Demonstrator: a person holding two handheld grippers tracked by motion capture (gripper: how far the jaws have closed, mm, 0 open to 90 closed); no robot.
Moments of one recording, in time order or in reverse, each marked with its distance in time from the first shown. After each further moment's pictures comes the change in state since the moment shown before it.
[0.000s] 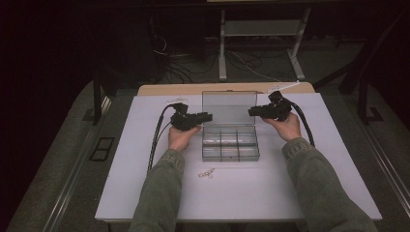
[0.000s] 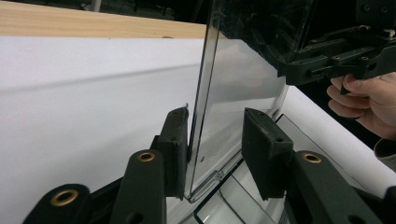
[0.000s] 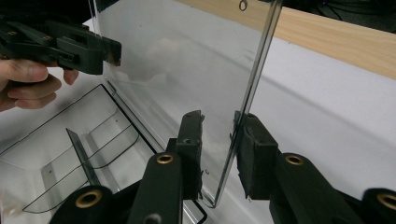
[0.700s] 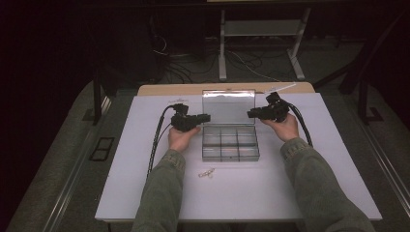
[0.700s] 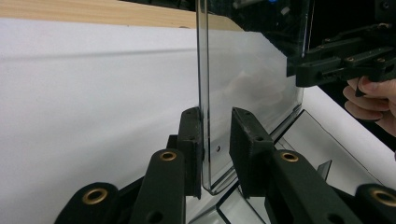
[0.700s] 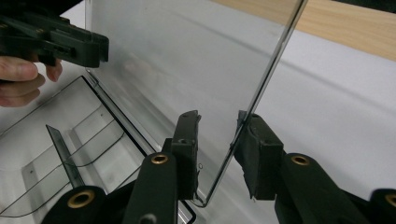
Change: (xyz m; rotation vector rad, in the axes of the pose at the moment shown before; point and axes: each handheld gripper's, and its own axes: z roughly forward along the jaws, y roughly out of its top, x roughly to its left) left arm 0.004 -0.003 0.004 0.024 0.054 -0.028; right arm -0.003 -0.004 0.011 0.047 -0.031 0.026
